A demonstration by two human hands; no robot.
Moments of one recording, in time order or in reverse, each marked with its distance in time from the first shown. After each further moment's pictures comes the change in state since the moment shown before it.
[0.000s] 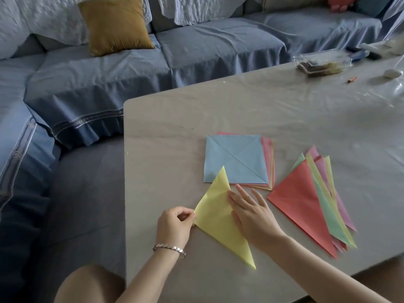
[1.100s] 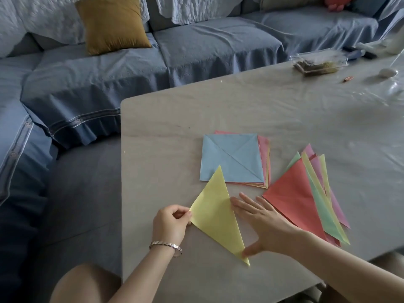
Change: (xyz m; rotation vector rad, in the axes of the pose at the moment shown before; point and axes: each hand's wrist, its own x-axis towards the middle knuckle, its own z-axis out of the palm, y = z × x) left_hand 0.002 -0.005 0.003 -0.057 0.009 -0.060; right_hand -0.014 0.026 -0.036 0.173 -0.614 -0.133
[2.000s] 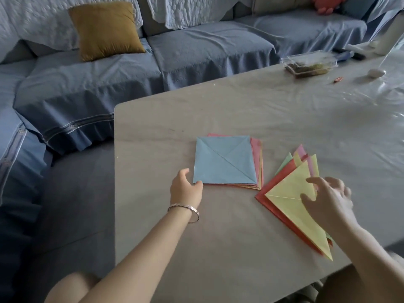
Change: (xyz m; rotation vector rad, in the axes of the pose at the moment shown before) left_hand 0.037 0.068 0.037 0.094 -0.019 0.021; right_hand -0.061 0.063 -0.027 0.425 0.555 0.924
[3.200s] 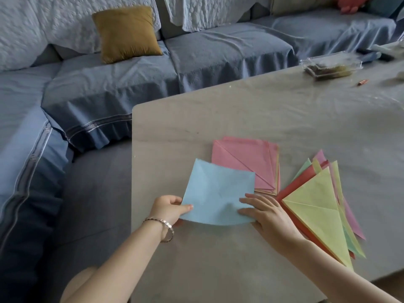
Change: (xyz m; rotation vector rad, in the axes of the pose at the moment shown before) left_hand -0.006 -0.049 -0.062 -0.199 -0.141 -0.244; right_hand -0.015 -0.054 0.093 0.022 0.089 -1.083
